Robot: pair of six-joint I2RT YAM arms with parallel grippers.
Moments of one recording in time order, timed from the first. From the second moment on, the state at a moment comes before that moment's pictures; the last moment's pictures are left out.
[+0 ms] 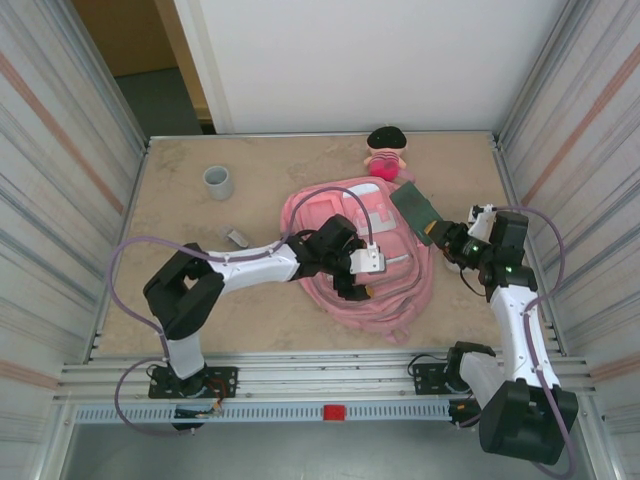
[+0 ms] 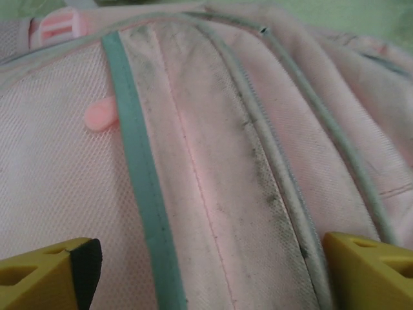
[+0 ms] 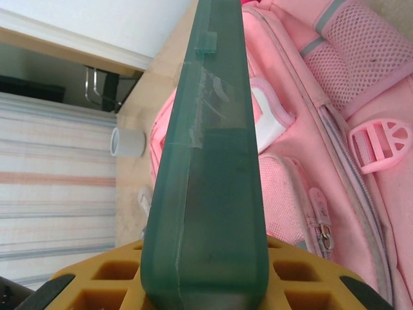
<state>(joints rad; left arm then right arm) -0.94 1.81 1.17 -0.17 0.31 0.58 -0.19 0.90 0.65 -0.39 -0.71 0.69</state>
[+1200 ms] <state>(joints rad) -0.91 1.50 1.08 -0.10 0.07 0.14 -0.19 0.45 0.77 -0.94 -0.38 0.76</state>
